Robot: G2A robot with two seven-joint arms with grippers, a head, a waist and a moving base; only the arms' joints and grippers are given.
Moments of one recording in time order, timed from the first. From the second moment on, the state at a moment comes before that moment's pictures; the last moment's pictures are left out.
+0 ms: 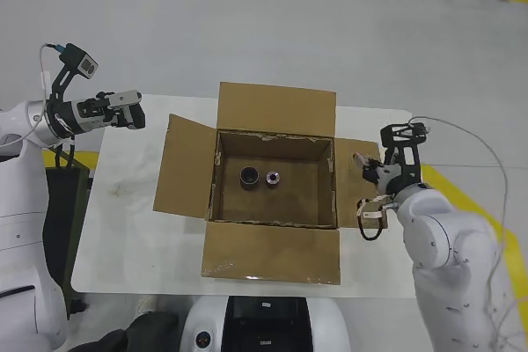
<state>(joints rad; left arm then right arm) 0.90 -0.94 -1.72 -1.36 -0.34 -0.13 -1.50 -1.41 -1.34 1.45 -2.15 -1.27 0.10 0.99</state>
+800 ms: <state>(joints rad) 0.90 -0.94 -1.72 -1.36 -0.34 -0.13 -1.50 -1.57 -1.32 1.70 -1.96 -1.16 0.07 0.76</state>
